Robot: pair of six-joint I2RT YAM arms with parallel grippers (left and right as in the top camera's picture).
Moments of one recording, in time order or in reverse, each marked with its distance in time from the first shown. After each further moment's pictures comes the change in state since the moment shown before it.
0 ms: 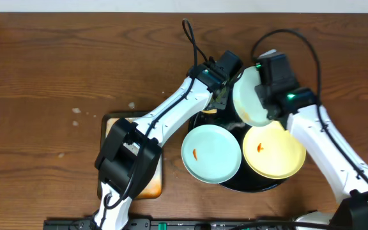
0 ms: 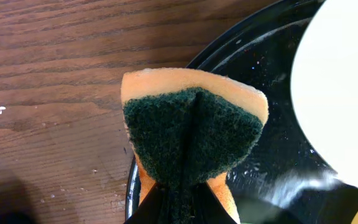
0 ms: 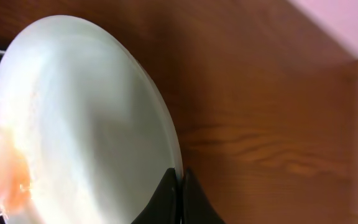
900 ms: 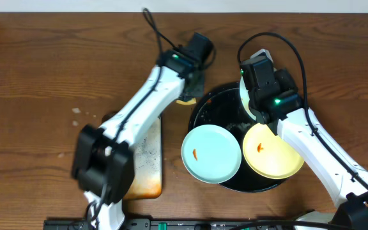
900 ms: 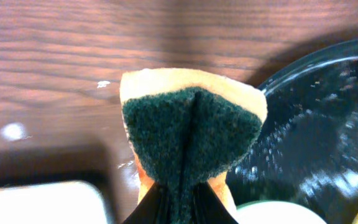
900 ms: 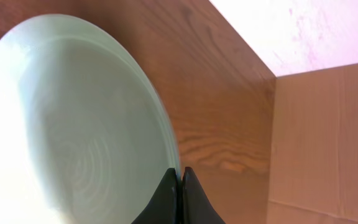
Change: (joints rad) left arm 0.153 -0.128 0.000 -0.133 0.030 -0.023; right arm 0.091 0.000 0.000 0.040 0.228 -0.084
